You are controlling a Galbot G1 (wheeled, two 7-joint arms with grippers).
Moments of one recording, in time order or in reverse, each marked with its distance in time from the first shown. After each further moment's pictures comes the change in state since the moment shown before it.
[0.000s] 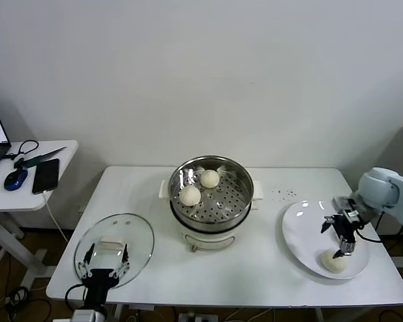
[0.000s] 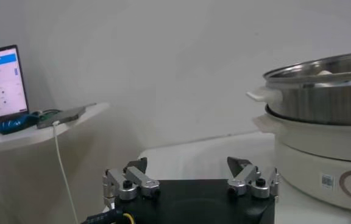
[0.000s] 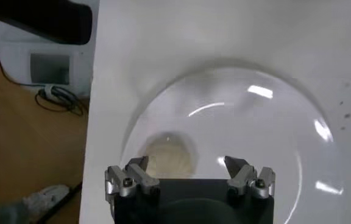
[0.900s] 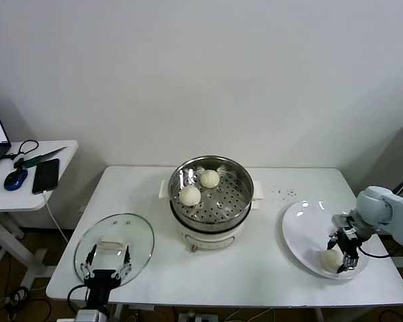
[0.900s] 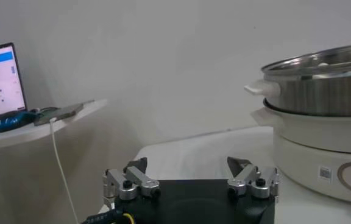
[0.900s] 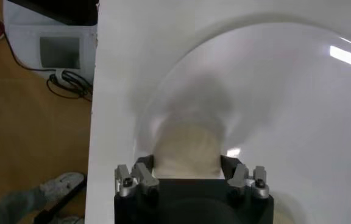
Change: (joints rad) left arm -0.004 -0.010 0.005 0.013 0.023 0.004 -0.002; right arm -0.177 0.037 0.133 -0.082 -0.082 0.026 -0.019
